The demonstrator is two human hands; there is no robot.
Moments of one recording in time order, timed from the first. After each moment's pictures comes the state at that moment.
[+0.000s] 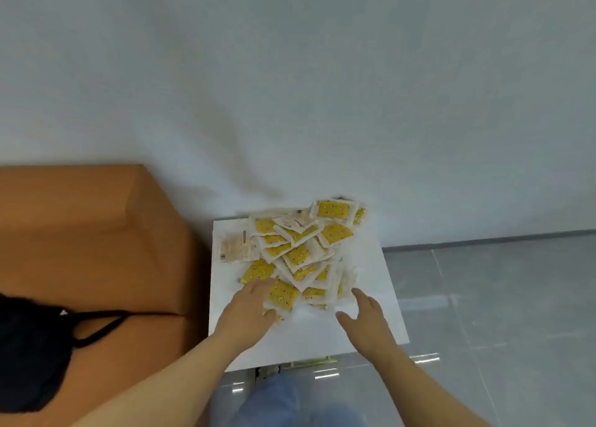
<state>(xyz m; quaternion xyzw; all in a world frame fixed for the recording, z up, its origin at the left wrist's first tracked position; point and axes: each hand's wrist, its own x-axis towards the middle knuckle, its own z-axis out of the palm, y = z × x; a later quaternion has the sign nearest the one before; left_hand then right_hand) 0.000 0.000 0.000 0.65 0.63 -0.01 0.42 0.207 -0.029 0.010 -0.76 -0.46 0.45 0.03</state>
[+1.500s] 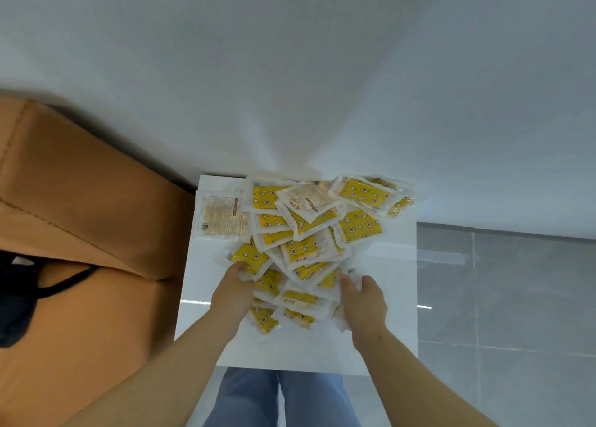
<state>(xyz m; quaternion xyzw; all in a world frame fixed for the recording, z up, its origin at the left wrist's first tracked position) 0.032 0.072 -0.111 0.15 0.81 0.12 0.55 0.219 0.088 -0.091 -0.81 -0.25 0.52 0.12</state>
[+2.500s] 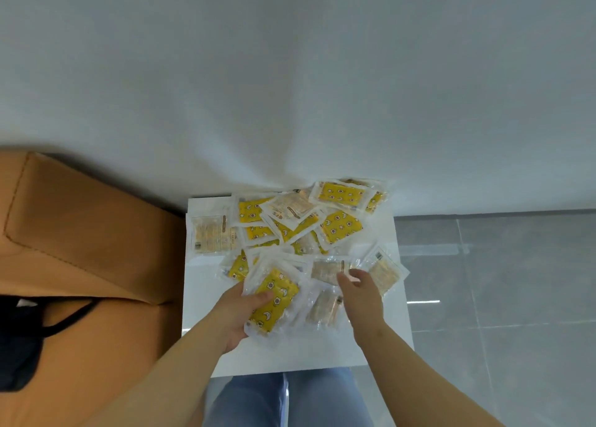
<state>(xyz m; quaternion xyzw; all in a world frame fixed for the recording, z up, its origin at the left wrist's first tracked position) 0.038 0.075 -0.063 0.04 0.68 0.18 0.71 0.228 0.083 -0.069 -0.81 -0.21 0.53 0.14</state>
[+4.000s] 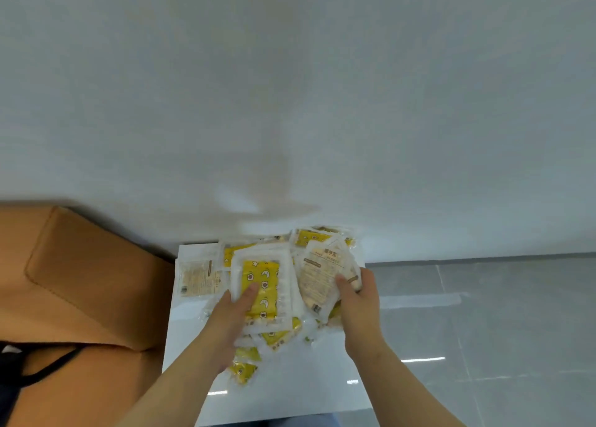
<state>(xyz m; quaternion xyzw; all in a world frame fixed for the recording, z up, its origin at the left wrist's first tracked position) 0.071 0.102 -0.009 0.08 0.70 0.26 0.66 0.256 0.114 0.002 -0.71 -0.22 0.53 0.41</state>
